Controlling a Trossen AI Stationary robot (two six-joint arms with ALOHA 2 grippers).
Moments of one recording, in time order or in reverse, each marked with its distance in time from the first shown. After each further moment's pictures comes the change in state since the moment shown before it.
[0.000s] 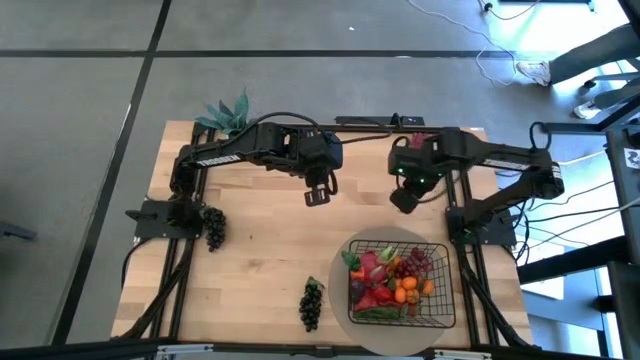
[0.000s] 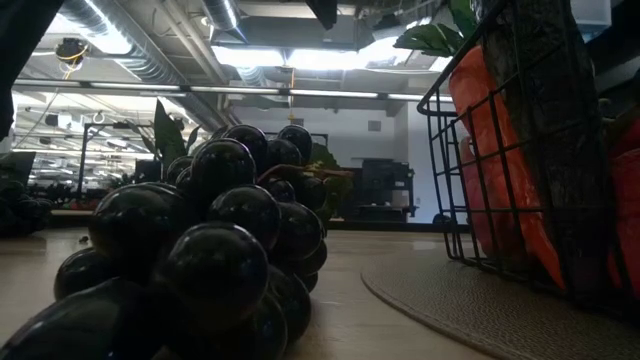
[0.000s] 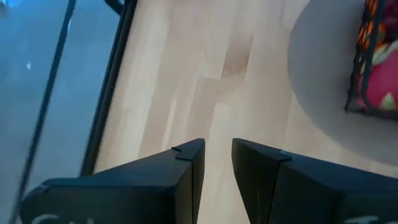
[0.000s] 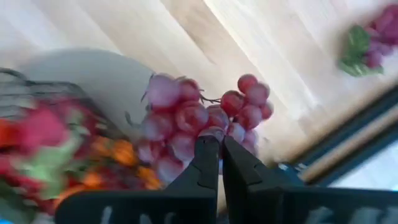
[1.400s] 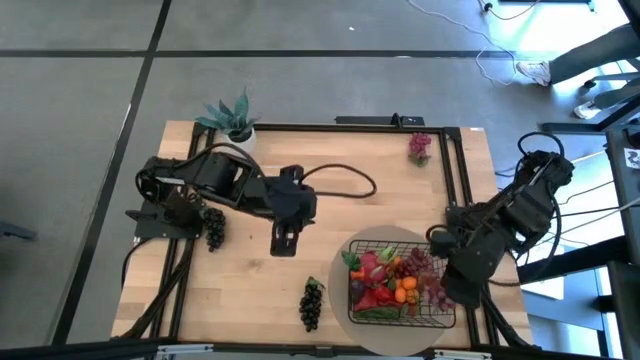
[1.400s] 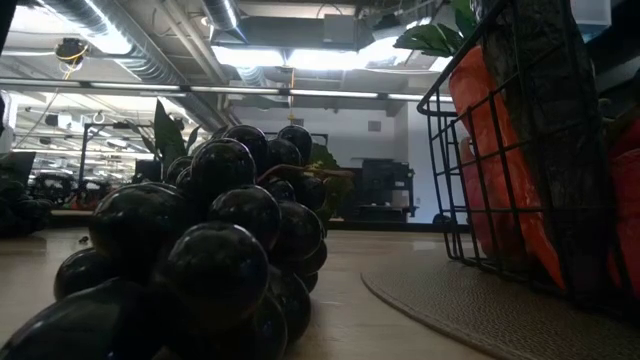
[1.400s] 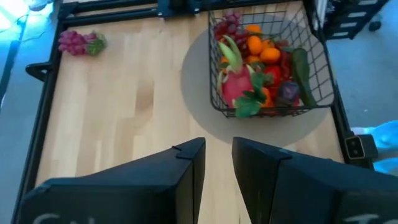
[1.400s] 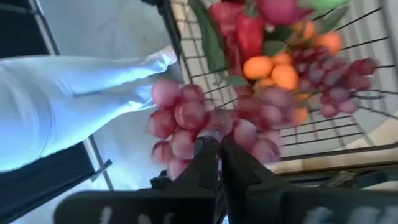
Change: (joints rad) left arm -0.319 -0.150 0.000 0.045 0.048 -0.072; right arm 0.850 -0.041 0.171 0.176 -0.165 0.569
